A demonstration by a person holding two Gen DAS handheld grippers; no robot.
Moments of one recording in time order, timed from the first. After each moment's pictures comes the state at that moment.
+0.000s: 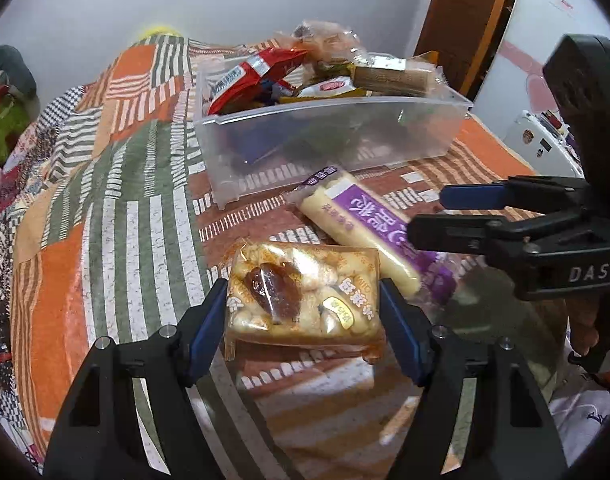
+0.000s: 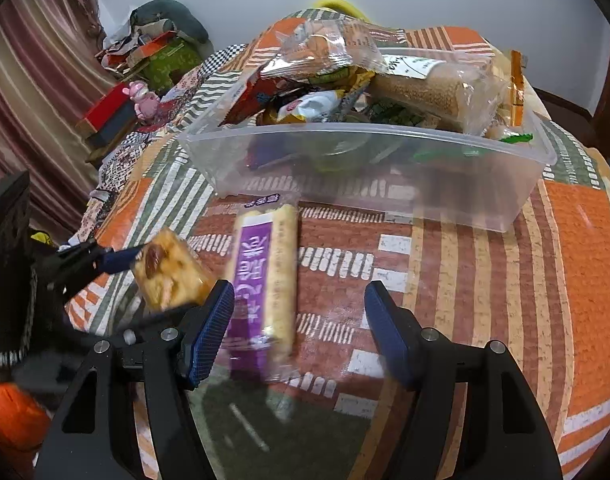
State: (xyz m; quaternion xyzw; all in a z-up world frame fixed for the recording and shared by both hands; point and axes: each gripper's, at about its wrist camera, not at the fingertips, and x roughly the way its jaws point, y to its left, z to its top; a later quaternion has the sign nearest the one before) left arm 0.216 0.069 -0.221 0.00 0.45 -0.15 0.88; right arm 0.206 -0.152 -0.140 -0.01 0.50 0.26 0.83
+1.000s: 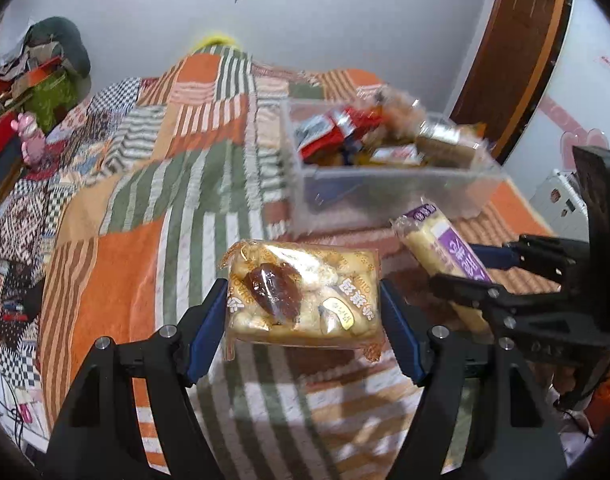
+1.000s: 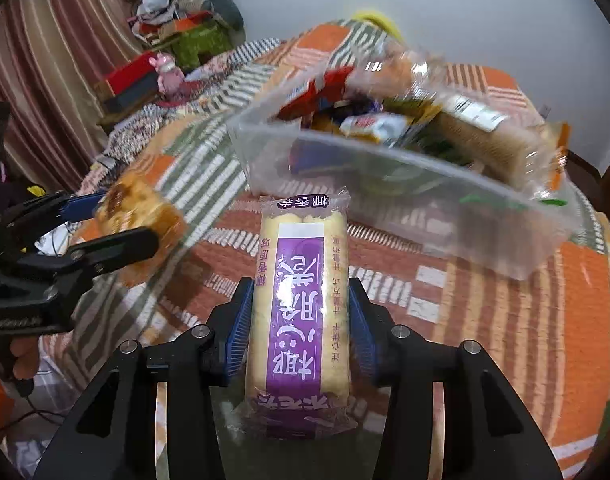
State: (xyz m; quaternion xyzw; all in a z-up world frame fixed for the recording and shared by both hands) left arm 0.210 0.110 -0.180 -0.05 0.42 -0.07 0.90; right arm 0.198 -0.124 -0.129 -0.09 0.46 0.29 0.83
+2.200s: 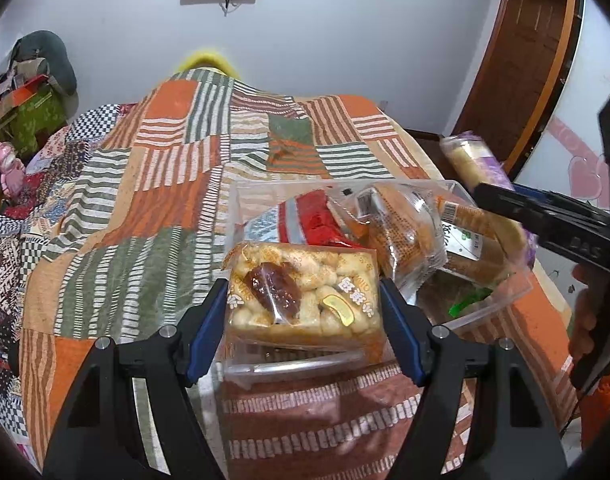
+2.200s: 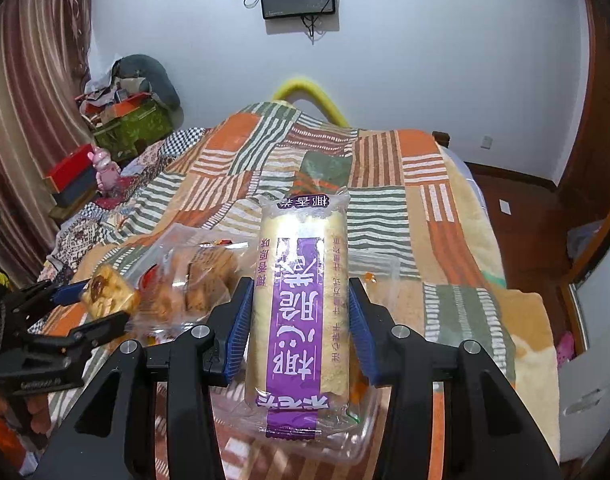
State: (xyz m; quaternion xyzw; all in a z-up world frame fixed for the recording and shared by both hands) left arm 0.337 0.070 -0.167 -0.06 0.40 -0.07 0.91; right arm 0.311 -0.186 -0.073 -0.04 0.38 0.21 0.90
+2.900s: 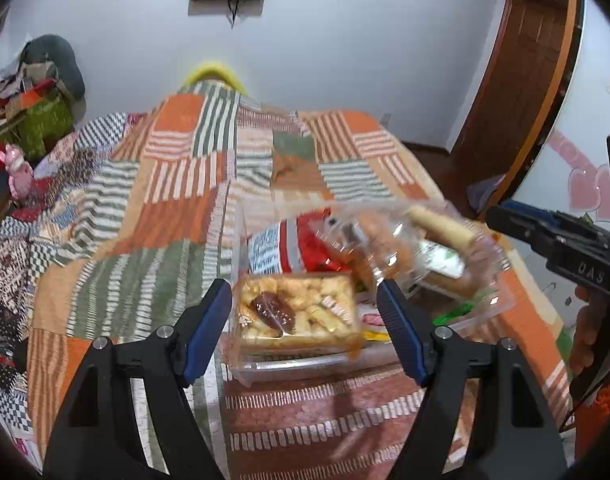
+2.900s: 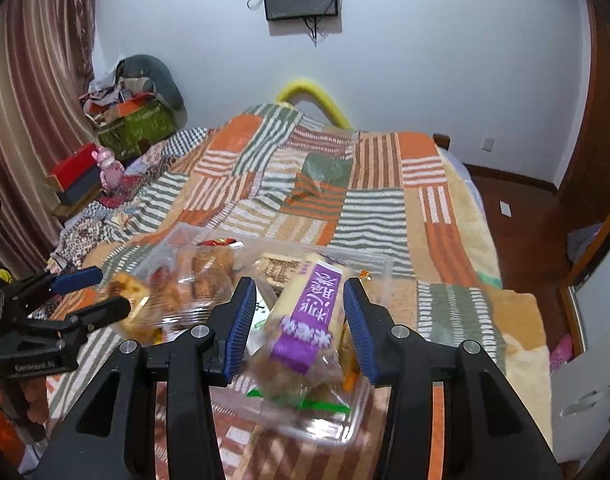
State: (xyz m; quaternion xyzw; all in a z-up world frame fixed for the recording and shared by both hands) left arm 0.318 0.074 -0.134 -0.06 0.37 -0.06 0.92; right arm 0.295 -0.203 -0.052 -0.04 0.37 0.22 0.90
